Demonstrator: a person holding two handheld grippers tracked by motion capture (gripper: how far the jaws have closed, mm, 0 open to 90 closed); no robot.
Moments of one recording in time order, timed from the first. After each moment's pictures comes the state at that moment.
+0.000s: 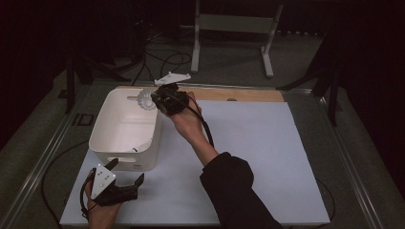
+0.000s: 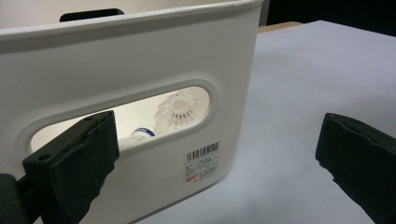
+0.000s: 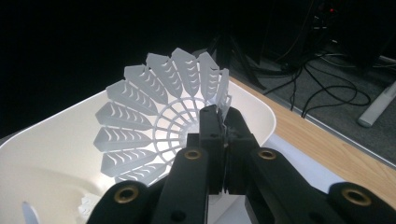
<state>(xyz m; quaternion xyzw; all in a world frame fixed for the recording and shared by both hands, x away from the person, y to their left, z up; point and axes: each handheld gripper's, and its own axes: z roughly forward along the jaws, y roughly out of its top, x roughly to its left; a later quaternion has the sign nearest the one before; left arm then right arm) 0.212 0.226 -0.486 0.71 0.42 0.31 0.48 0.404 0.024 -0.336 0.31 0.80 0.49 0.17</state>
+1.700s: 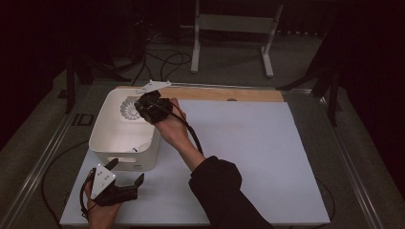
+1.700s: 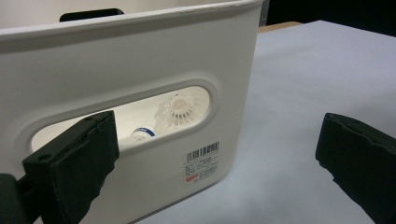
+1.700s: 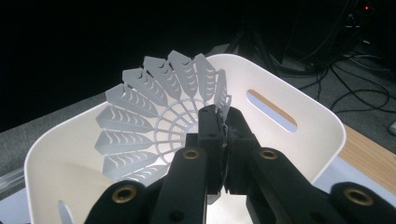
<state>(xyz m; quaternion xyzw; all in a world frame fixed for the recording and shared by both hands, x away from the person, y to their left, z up) 0.212 0.227 -0.486 0.71 0.42 0.30 0.48 0.391 0.064 -0.348 0.28 0.81 0.49 0.15</state>
